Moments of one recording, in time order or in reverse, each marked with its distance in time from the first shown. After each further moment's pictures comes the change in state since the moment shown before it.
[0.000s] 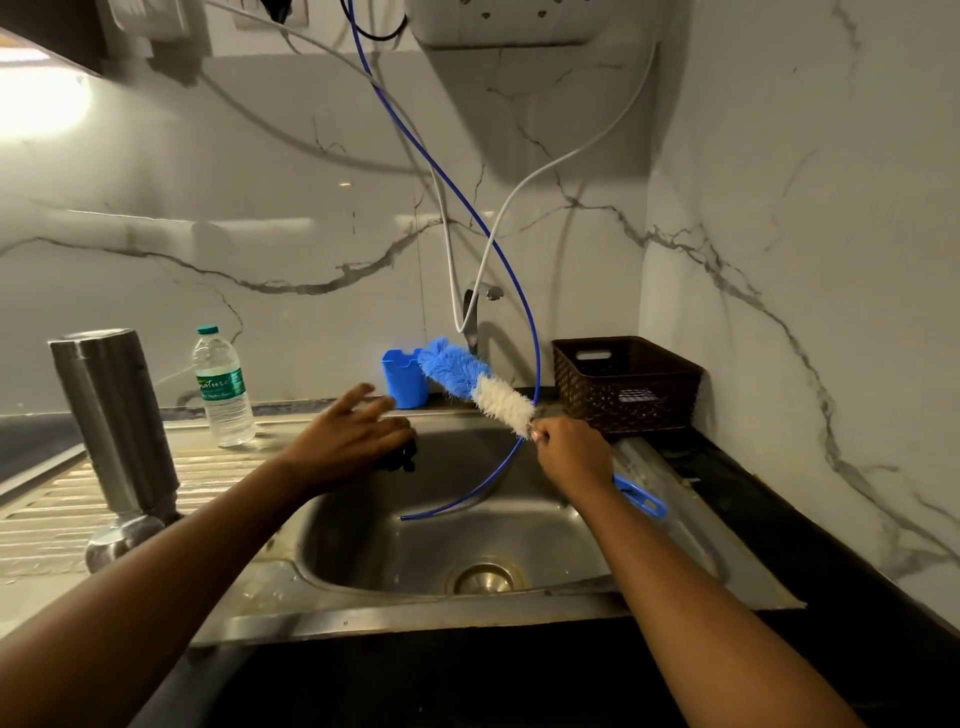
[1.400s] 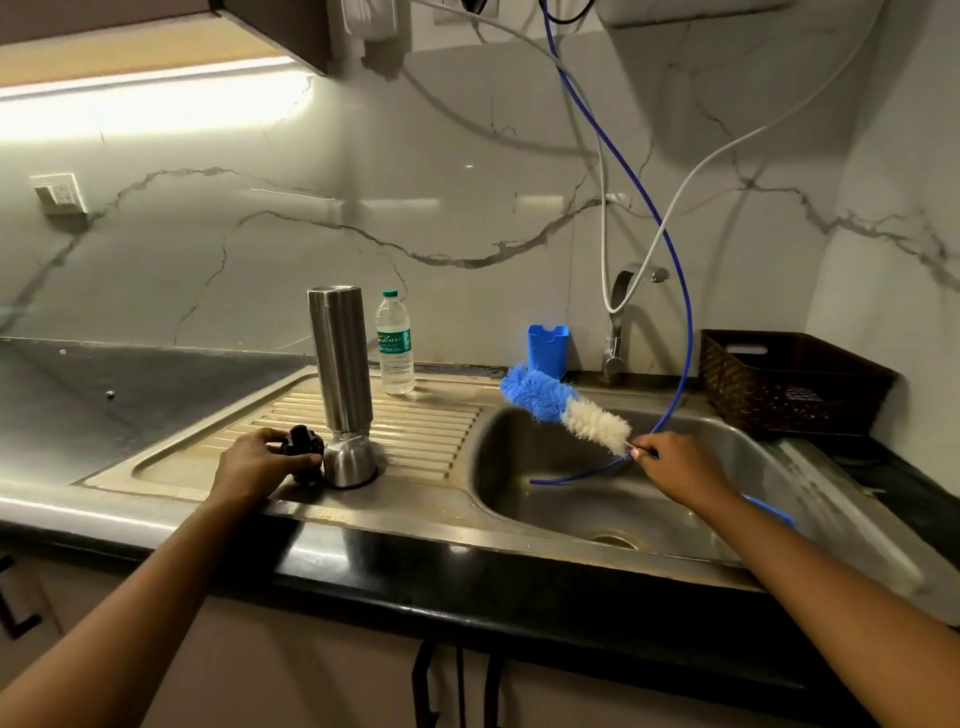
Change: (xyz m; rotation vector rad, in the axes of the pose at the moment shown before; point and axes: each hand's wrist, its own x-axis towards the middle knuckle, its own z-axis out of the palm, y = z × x) left_hand -0.236 -0.041 -0.098 -0.874 -0.333 -1.786; right_hand -0.038 -0.048 0.014 0.080 -0.302 -0.129
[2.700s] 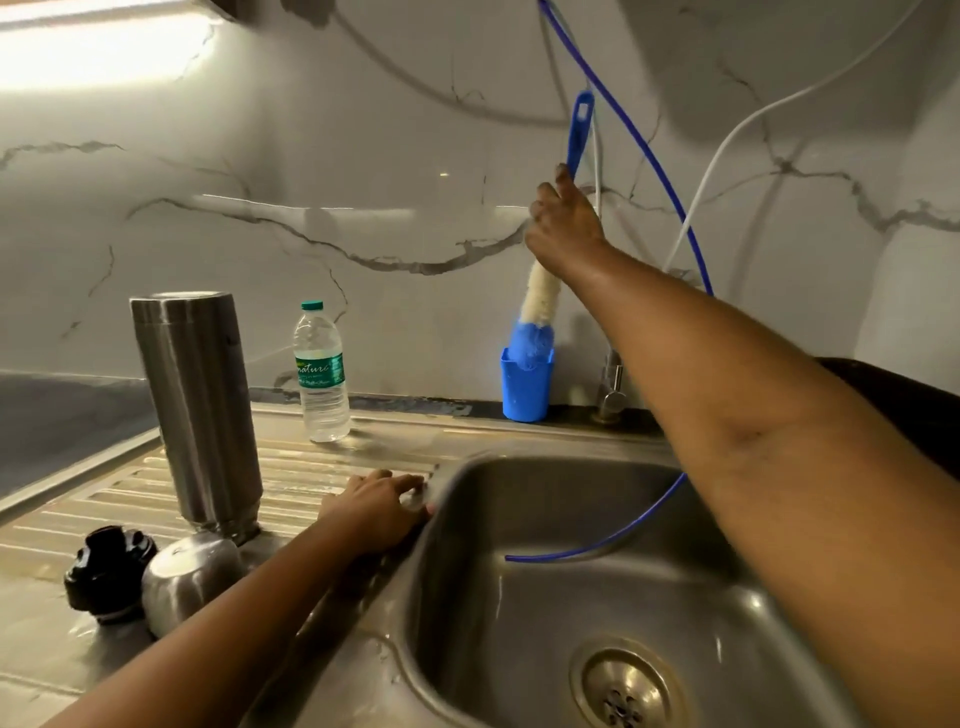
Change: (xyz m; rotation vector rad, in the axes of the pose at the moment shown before) left_hand 0.074 0.097 0.199 0.723 -0.436 0.322; right_hand 0.295 -0.128 -0.079 -1.385 0.445 -0.344
